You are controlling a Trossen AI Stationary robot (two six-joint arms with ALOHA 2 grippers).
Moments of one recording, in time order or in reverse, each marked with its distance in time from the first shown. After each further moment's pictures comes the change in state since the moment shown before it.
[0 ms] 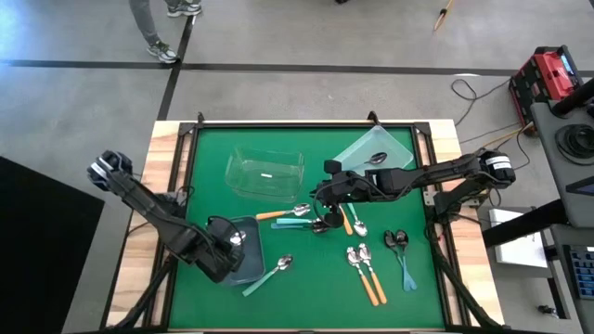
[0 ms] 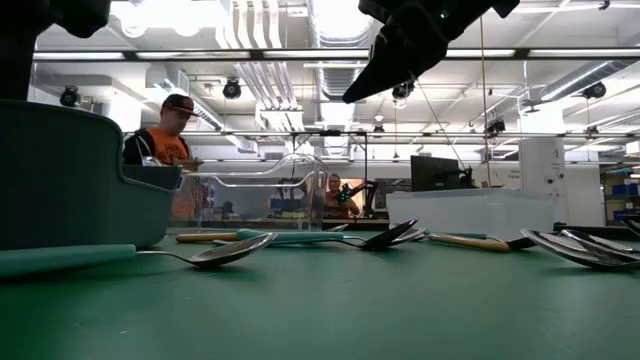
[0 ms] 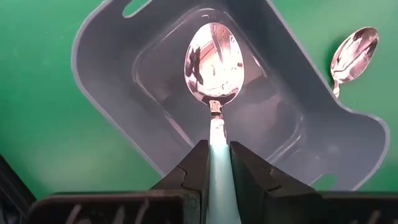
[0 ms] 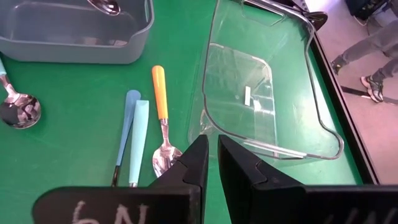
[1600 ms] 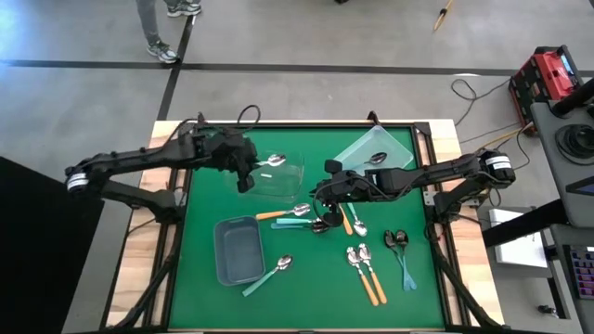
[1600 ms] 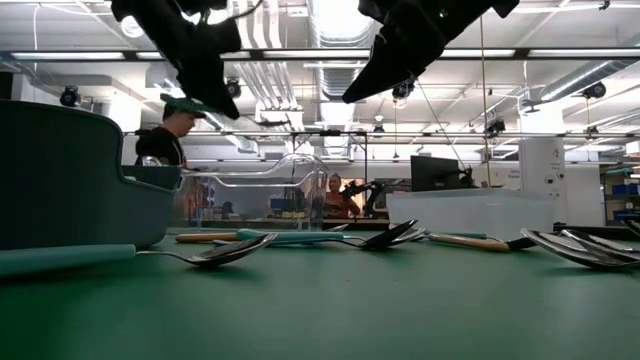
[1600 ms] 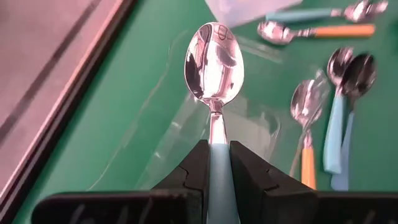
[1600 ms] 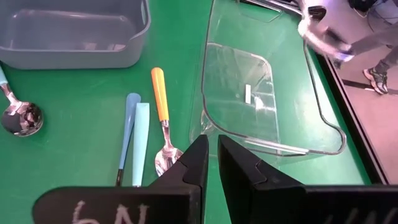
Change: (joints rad) left arm 1.016 -0.267 -0.123 0.504 0.156 1.808; right arm -0.002 0.000 0.001 0.000 0.001 0.045
